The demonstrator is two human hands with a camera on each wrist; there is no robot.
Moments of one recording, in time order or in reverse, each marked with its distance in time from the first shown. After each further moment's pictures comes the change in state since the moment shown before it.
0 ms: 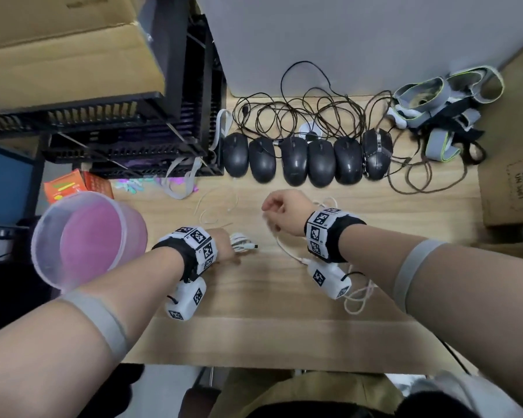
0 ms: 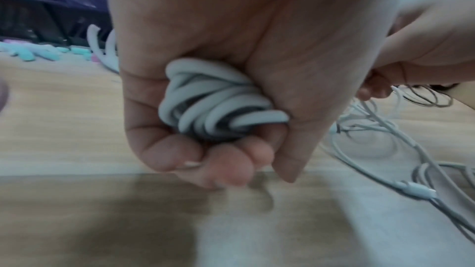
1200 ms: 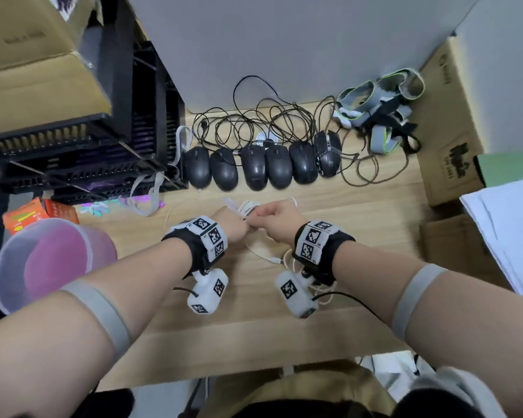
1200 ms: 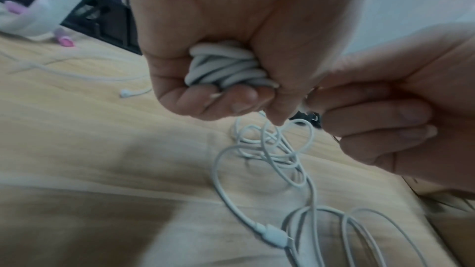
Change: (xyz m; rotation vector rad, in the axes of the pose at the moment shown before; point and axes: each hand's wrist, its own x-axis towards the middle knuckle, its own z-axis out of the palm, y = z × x) left_hand -0.036 0.086 -0.044 -0.348 0.243 0.131; right_hand -0.056 0.009 -0.019 0.540 0.162 0.114
